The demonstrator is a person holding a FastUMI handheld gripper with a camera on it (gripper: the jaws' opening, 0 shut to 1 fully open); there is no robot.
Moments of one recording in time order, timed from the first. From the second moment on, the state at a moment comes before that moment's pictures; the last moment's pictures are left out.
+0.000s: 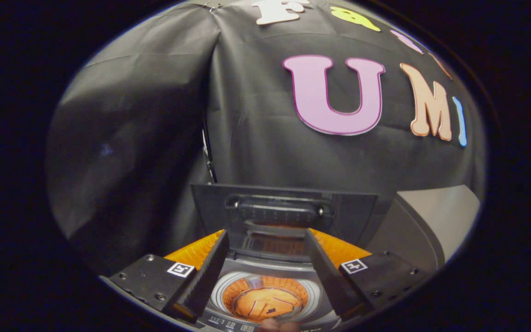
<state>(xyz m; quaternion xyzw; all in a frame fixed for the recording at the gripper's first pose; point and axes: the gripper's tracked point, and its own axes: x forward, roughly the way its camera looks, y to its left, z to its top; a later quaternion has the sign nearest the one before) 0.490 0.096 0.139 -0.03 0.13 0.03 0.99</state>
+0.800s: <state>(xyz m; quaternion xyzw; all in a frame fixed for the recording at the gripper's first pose) 0.595 0.085 0.167 -0.01 0.11 -0.03 0.99</state>
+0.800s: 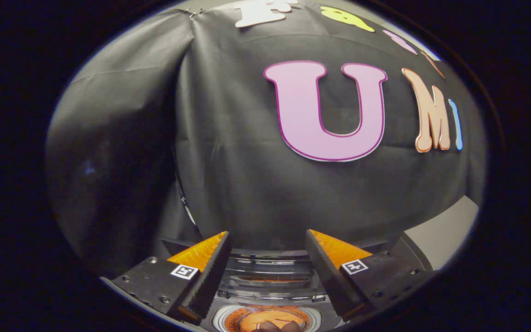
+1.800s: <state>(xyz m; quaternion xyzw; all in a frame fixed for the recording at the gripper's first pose) 0.588 0.097 0.140 -0.02 0.17 -0.01 0.98</state>
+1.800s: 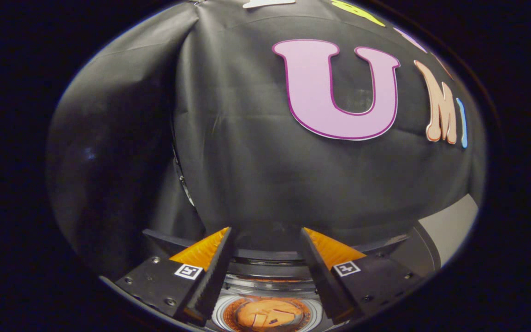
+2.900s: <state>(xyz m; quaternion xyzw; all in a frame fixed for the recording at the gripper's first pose) 0.506 0.117 0.111 0.00 0.21 0.02 0.98</state>
